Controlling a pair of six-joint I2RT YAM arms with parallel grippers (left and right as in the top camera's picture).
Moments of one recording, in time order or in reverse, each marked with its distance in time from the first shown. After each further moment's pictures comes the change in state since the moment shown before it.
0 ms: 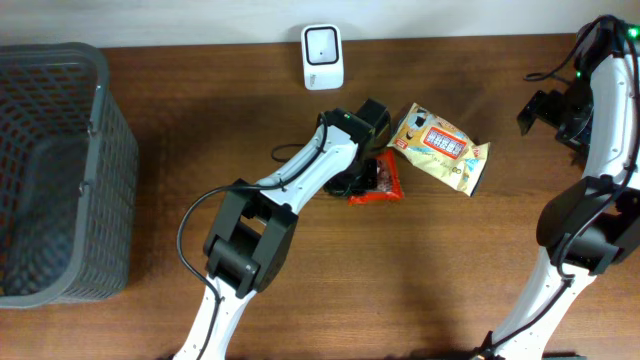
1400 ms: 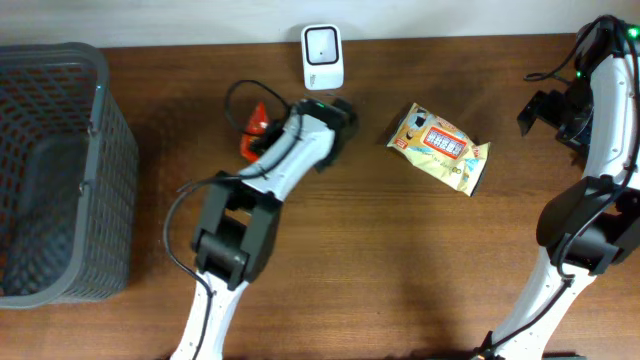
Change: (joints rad) left arm 0.083 -0.002 -0.023 -0.208 -1.089 0.407; right arm 0.000 0.000 0.000 -0.003 0.000 0.000
